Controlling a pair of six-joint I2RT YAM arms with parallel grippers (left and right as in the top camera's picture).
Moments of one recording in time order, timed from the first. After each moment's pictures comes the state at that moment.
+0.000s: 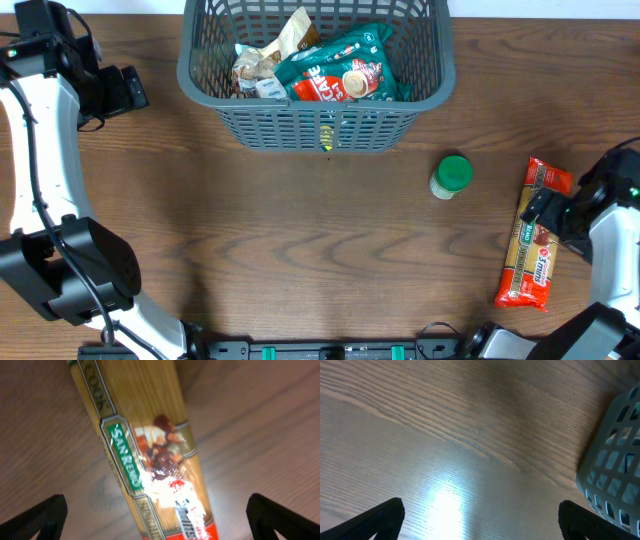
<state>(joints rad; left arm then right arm) 0.28 1.87 1.84 -1.18 0.04 -0.09 -0.56 1.40 0.92 -0.89 0.08 0.11</state>
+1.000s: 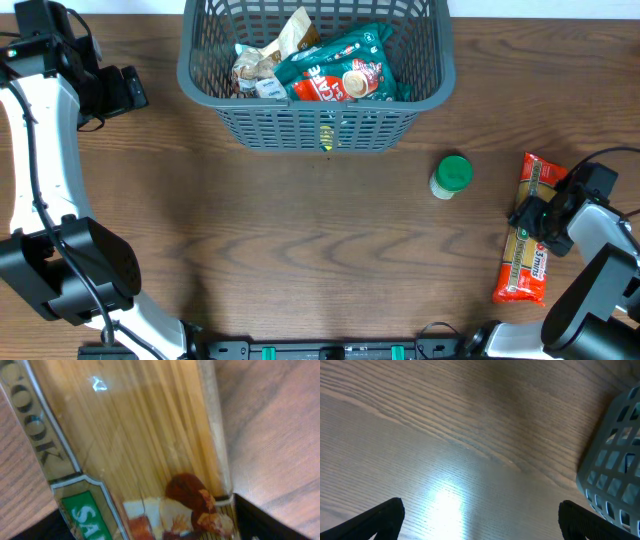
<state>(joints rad) 0.28 1.87 1.84 -1.18 0.04 -0.09 -0.56 1.61 0.77 -0.50 0.01 0.11</state>
